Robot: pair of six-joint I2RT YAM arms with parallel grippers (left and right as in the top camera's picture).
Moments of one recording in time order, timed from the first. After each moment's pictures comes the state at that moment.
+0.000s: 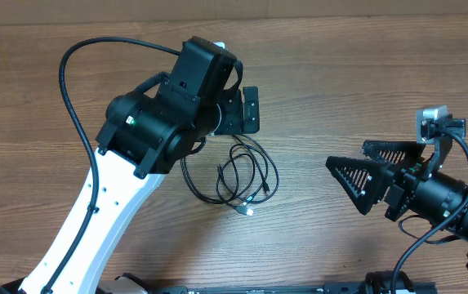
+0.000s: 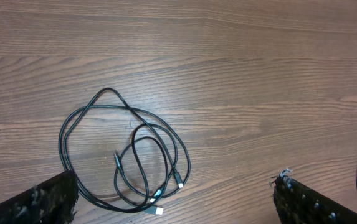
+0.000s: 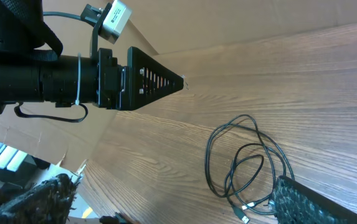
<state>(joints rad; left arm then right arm) -0.59 1.53 1.88 -1.26 -0.05 -0.57 0.05 0.86 1.44 -1.08 -0.74 0.29</state>
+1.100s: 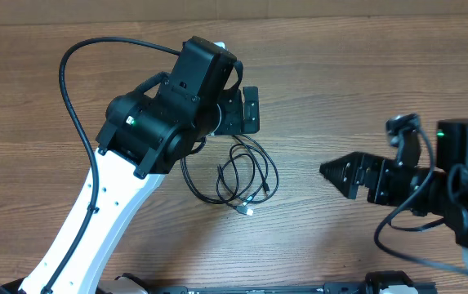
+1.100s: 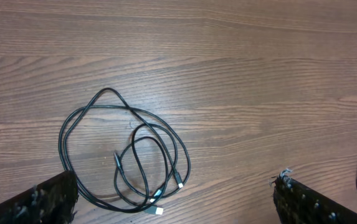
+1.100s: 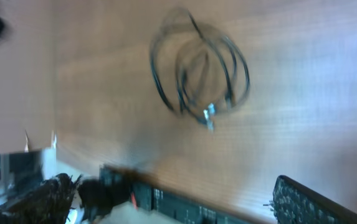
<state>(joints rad) -0.59 1.53 1.88 -1.26 -0.05 -0.57 0.05 1.02 1.37 -1.44 -0.61 0.28</state>
